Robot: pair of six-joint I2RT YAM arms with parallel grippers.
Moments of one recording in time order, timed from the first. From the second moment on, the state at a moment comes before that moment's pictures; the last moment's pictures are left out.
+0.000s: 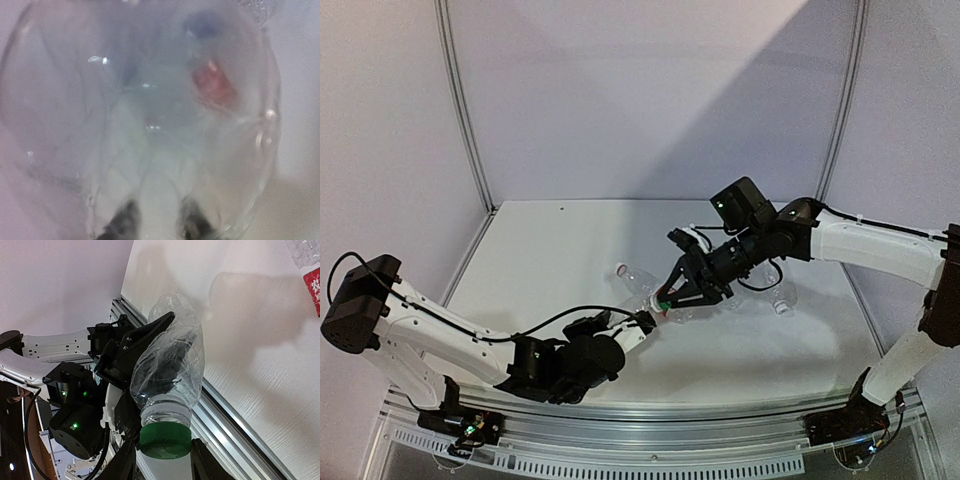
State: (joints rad) left arm -1.42 1.57 0.70 0.18 -1.06 0.26; right arm 0.85 1.57 1.30 -0.58 -0.73 0.76
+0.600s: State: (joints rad) left arm -1.42 1.57 0.70 0.16 -1.06 0.26; right arm 0.85 1.60 1.31 -0.58 -0.73 0.75
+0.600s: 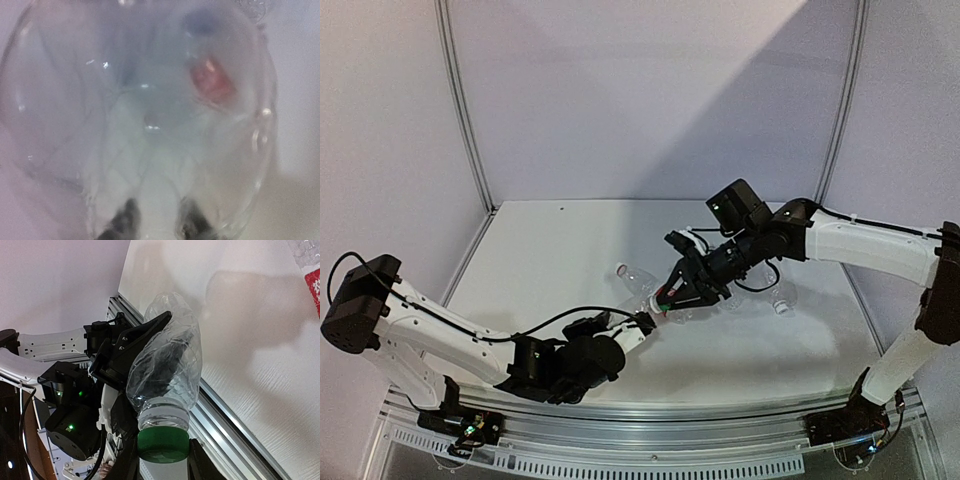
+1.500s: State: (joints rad) left arm -1.42 1.57 0.69 0.10 -0.94 0.24; right arm 1.13 1.52 1.12 -0.33 -0.10 -1.08
